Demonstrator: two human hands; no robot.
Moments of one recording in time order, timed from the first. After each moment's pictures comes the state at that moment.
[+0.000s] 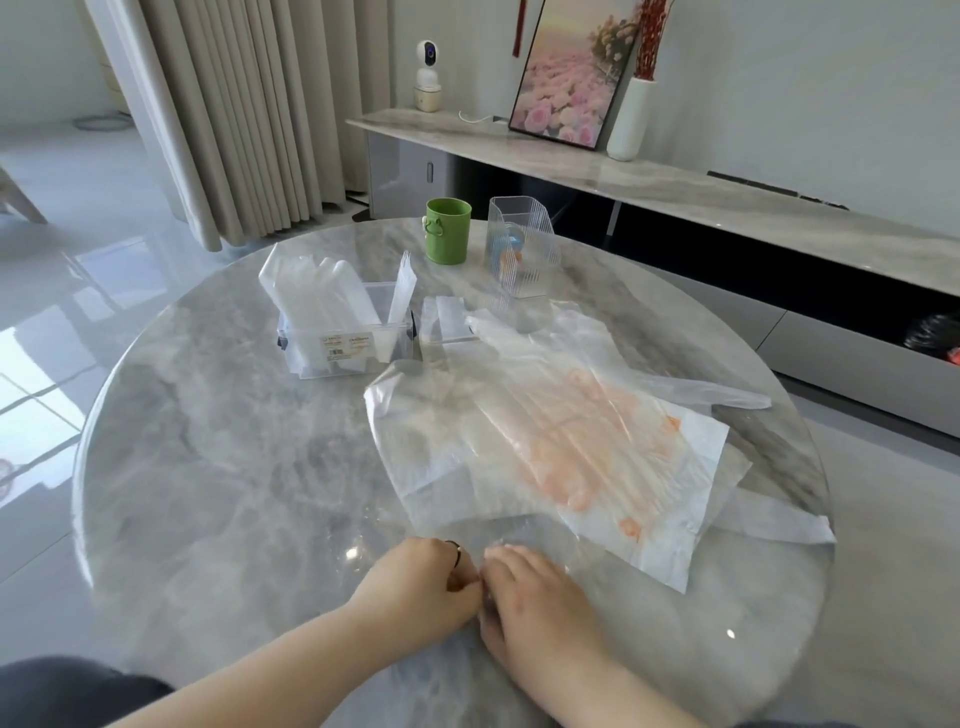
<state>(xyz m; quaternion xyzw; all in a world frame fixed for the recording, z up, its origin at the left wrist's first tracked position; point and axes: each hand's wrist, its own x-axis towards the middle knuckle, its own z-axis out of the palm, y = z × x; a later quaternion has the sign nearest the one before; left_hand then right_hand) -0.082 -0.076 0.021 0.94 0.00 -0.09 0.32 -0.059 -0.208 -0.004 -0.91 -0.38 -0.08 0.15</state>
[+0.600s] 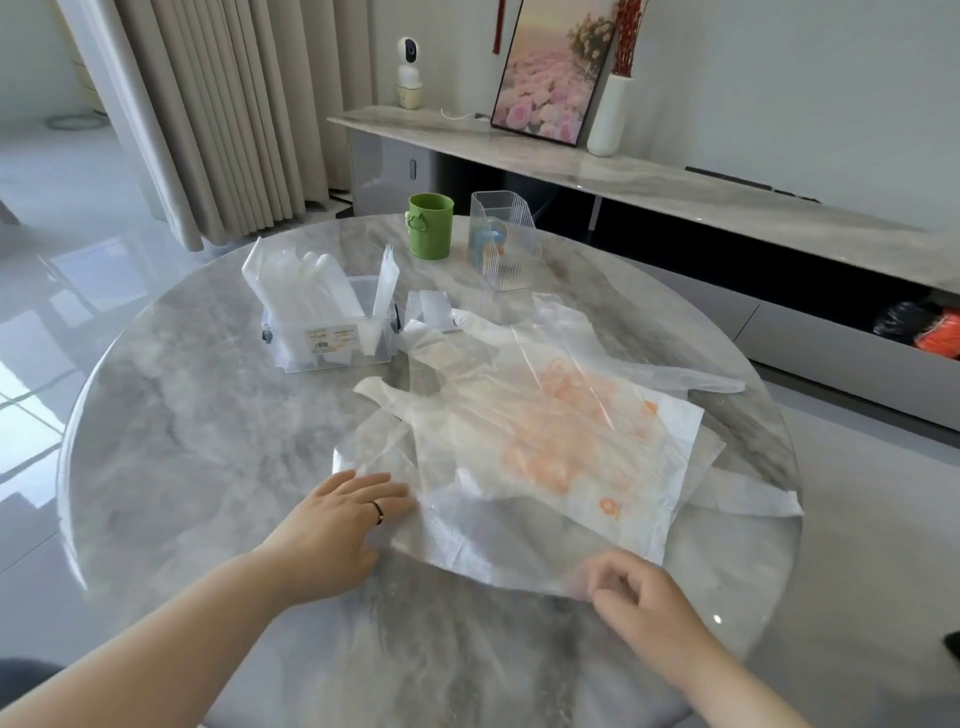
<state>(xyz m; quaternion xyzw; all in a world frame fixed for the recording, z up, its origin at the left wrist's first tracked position) -0.076 -0.009 0.008 0.99 -0.11 -0.04 0.10 -0.054 -0.299 0.014 -0.84 -0.10 0.19 0.50</state>
